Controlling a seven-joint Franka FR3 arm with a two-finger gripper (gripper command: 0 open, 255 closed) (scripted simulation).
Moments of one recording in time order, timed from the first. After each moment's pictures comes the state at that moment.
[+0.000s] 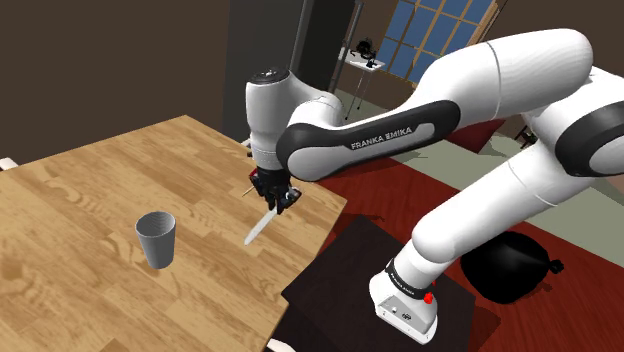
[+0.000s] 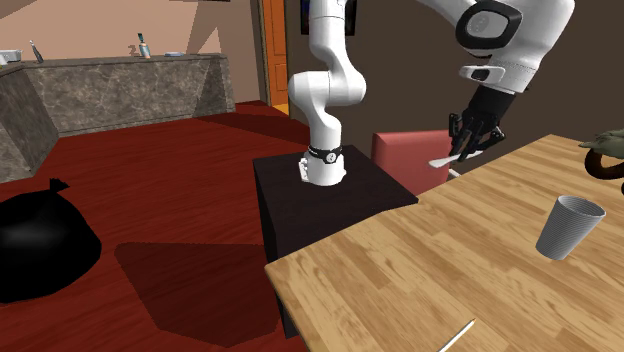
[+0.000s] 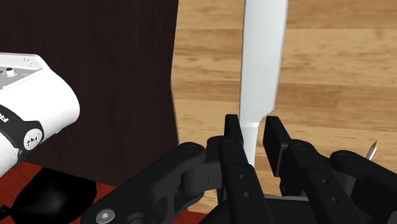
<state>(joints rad) -0.24 -0.24 0.82 -2.35 0.03 1.99 1.93</state>
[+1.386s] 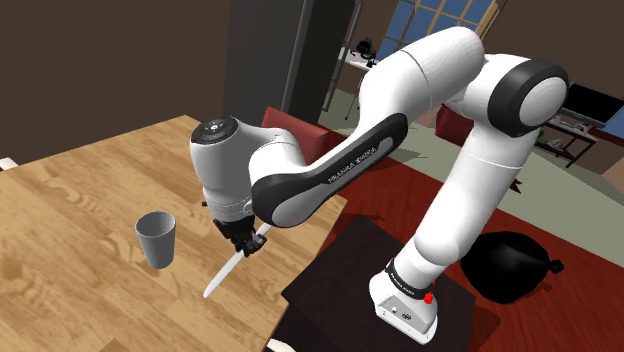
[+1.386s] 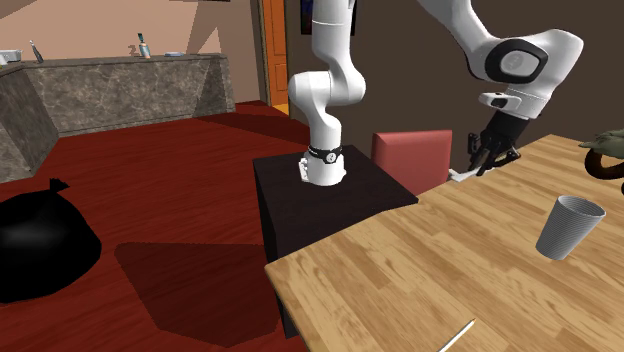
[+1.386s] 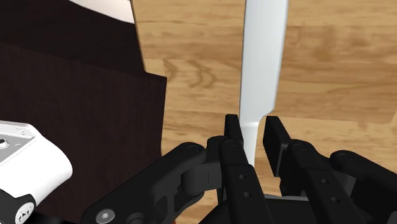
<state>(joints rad) -0.17 0.18 0.97 -2.21 -0.28 2.07 2.37</state>
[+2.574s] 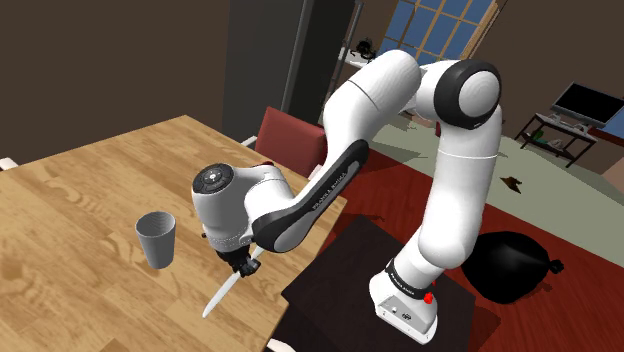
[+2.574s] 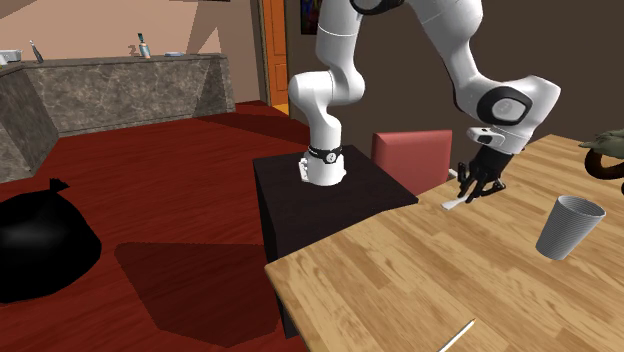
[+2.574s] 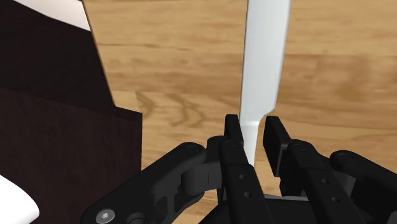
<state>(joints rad) -0.05 0.41 0.83 -2.24 -0.52 2.23 2.55</state>
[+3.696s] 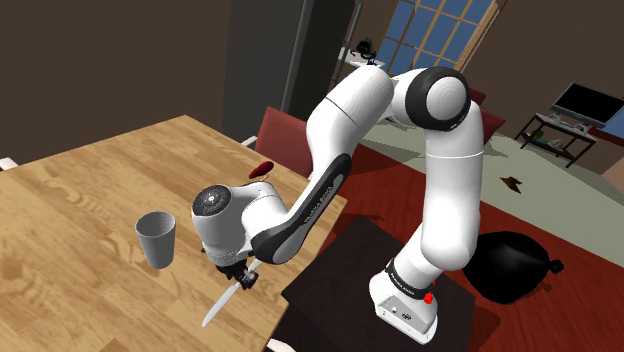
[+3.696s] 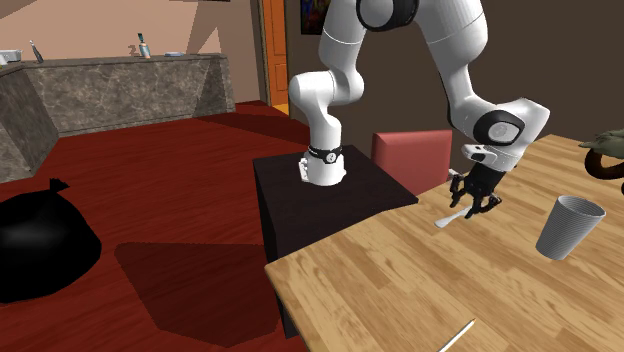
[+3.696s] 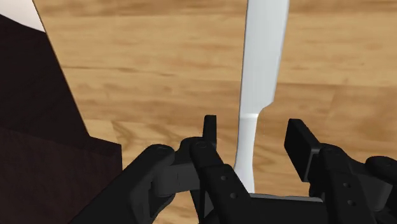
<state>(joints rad) 0.02 0.54 0.73 -2.22 -0.64 2.30 2.63</state>
